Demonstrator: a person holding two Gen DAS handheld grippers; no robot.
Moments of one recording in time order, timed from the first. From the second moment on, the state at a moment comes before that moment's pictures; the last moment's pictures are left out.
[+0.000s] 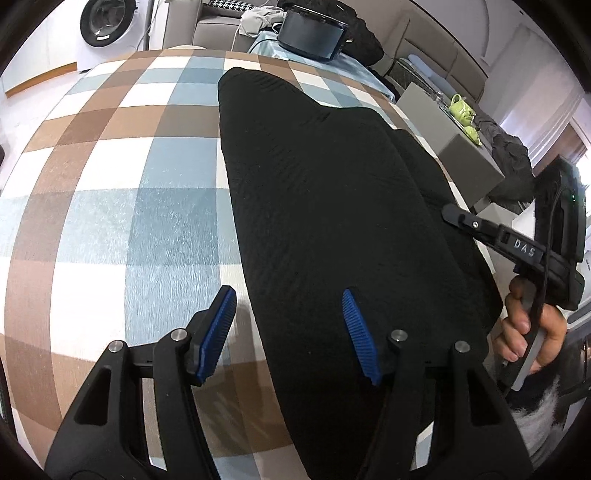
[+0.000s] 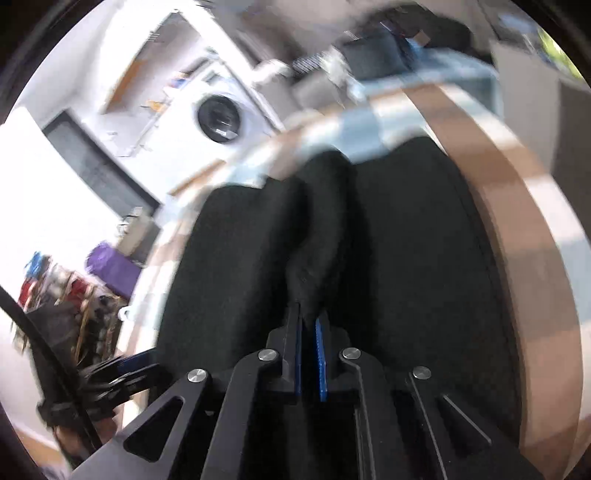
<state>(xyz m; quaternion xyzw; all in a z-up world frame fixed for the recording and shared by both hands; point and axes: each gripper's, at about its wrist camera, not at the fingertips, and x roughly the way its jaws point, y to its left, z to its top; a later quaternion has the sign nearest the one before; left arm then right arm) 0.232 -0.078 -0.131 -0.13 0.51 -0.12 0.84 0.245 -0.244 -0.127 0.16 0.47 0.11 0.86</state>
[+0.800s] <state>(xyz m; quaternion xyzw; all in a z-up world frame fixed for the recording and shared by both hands) 0.255 -0.043 -0.144 -0.20 0.48 -0.09 0.85 0.180 -0.258 -0.148 0.11 0.52 0.06 0.85</state>
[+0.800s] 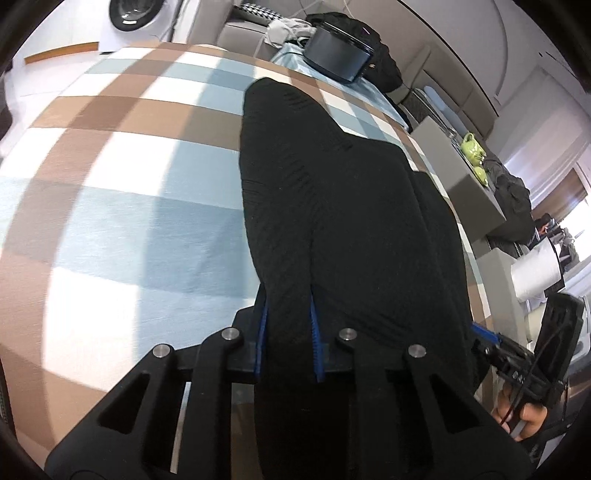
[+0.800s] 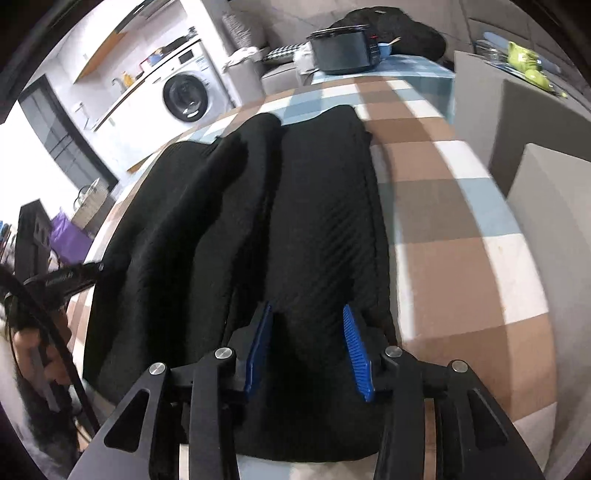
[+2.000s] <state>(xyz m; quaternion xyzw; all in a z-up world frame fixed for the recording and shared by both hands) 0.204 -0.047 -0.076 -0.15 0.44 -0.09 0.88 0.264 -0.225 -0.128 0.14 0.48 0.10 0.86</state>
